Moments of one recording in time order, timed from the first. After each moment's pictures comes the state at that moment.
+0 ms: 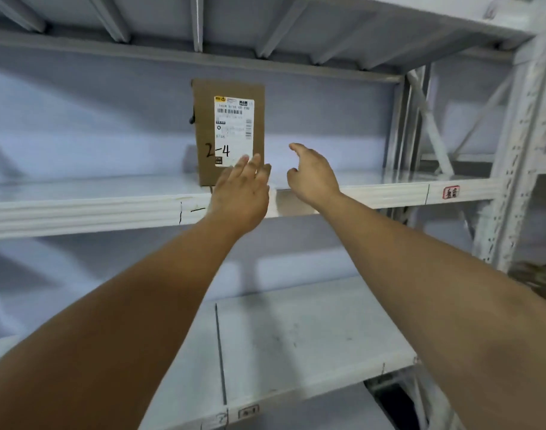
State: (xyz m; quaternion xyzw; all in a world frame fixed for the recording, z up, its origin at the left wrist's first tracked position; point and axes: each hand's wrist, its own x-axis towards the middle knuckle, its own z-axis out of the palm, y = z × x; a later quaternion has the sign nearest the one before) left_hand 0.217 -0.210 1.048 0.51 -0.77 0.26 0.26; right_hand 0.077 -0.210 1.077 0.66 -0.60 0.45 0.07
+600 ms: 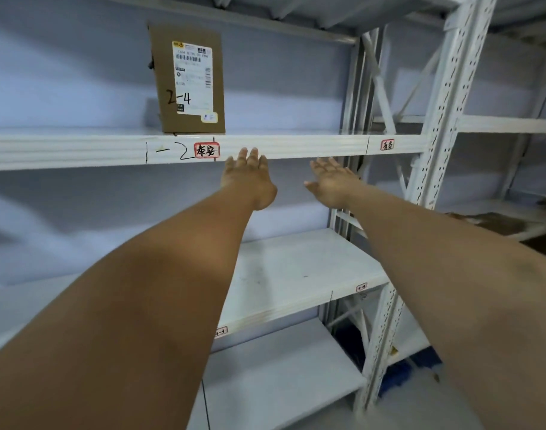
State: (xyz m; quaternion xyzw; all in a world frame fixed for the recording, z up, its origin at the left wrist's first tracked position) left_hand 0.156 -0.134 1.000 0.55 -0.82 0.14 0.11; right_hand -0.022 -0.098 0.997 0.67 -0.73 0.09 0.08
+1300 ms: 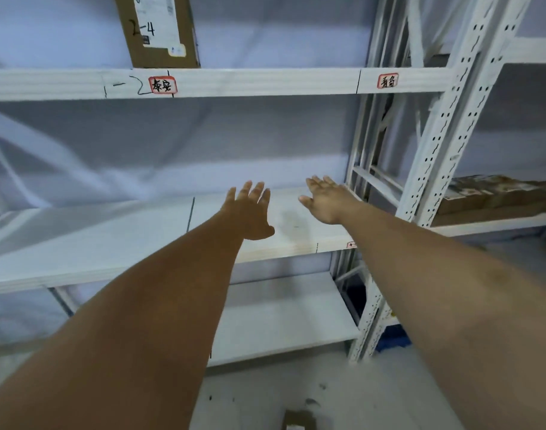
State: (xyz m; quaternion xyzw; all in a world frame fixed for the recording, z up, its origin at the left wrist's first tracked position) left_hand 0.052 -0.051 0.873 0.59 -0.80 0.09 -0.07; right_hand -0.132 -0.064 0.883 0.75 -0.66 0.03 -0.03
